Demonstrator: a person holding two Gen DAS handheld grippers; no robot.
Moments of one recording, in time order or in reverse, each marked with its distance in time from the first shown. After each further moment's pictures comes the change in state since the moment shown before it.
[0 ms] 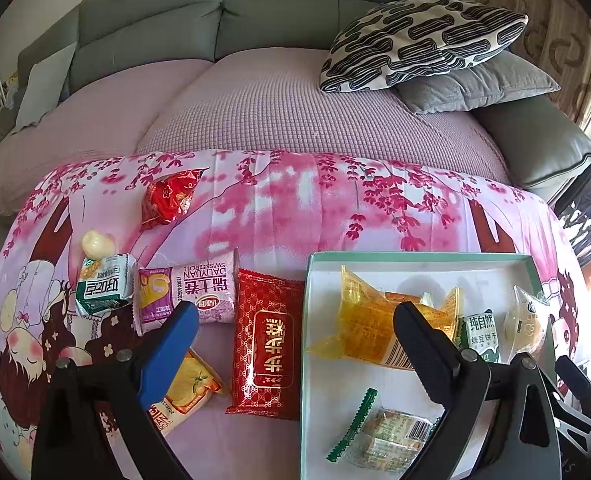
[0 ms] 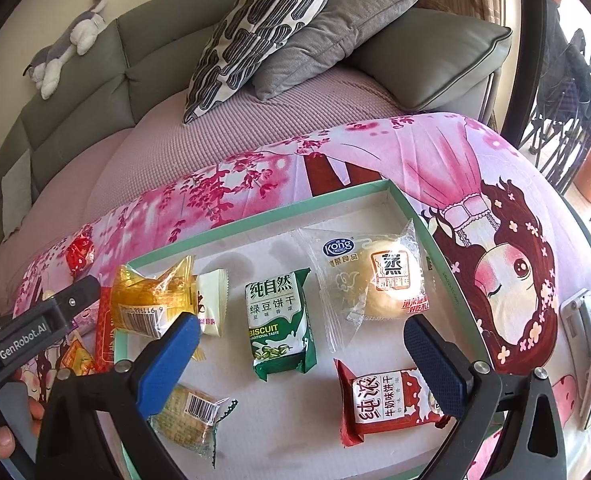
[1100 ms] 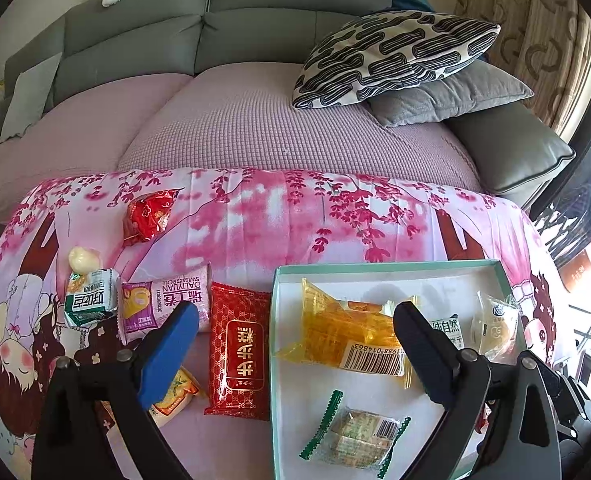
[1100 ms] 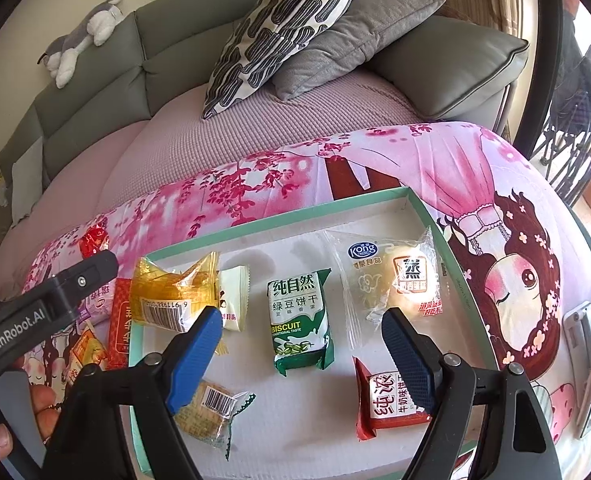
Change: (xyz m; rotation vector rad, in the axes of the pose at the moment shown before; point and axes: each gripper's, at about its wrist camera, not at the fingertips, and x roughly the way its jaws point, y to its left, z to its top) left arm -0.017 -0.010 0.004 0.008 -0.039 -0.080; right arm -0.006 0.010 0.002 -0.038 0.006 0.026
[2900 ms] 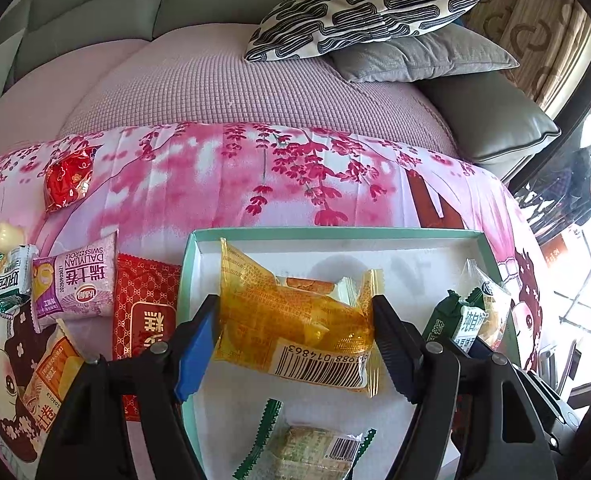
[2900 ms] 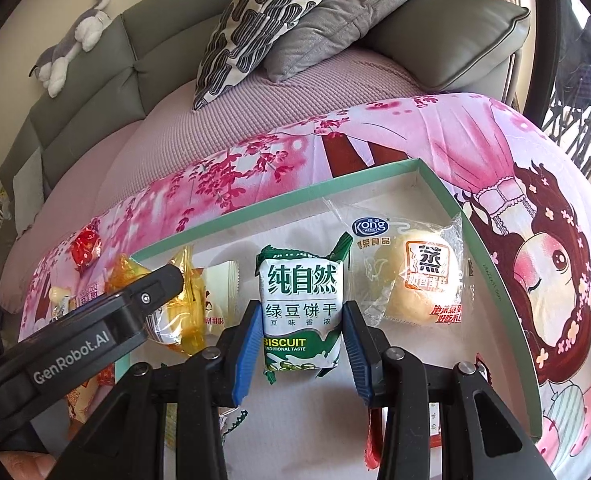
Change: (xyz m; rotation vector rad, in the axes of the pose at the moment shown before) left arm 0.053 -0.033 -0.013 0.011 0.109 -0.144; right arm 0.035 -0.006 -0.005 0.052 0.039 0.044
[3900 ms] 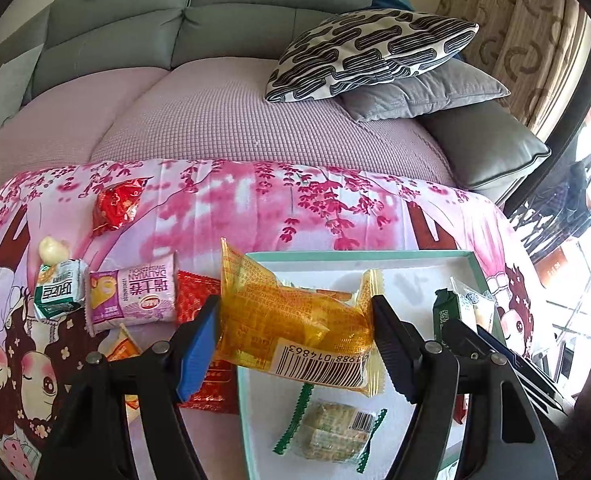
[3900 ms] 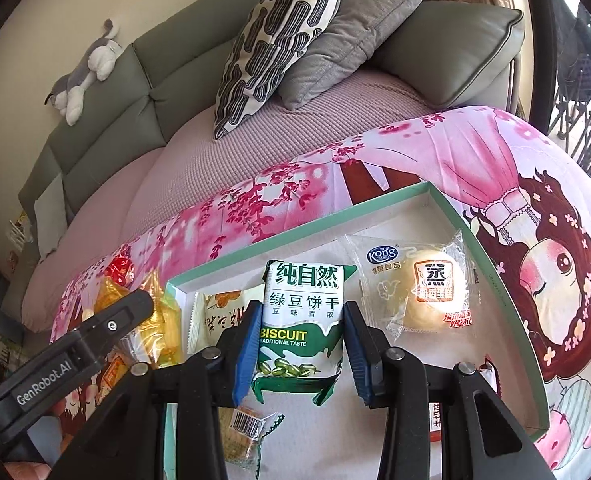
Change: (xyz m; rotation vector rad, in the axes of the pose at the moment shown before) left arm -0.051 0.017 -0.003 0.004 -0.101 0.018; right arm -0.025 0.002 0.004 0.052 -0.077 0.084
